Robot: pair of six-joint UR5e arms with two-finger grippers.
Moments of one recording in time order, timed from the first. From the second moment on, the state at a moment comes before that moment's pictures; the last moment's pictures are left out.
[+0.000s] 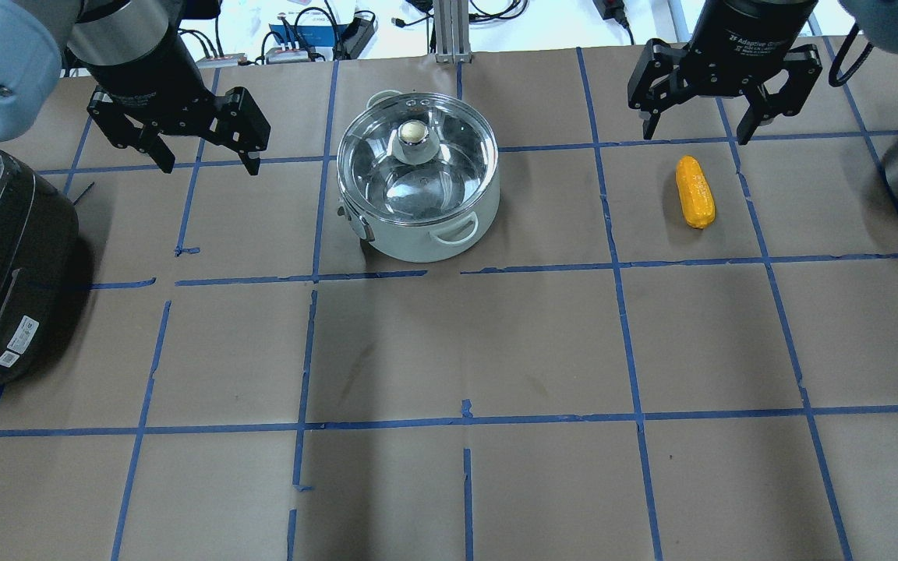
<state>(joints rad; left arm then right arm) -1.57 -1.65 -1.48 -1.57 1.61 0.06 1.57 -1.47 1.41 -1.49 -1.58 0.14</state>
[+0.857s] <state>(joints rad) -1.71 -1.85 -1.37 -1.39 1.62 -0.06 1.55 -1.45 1.38 -1.50 -1.58 0.09</state>
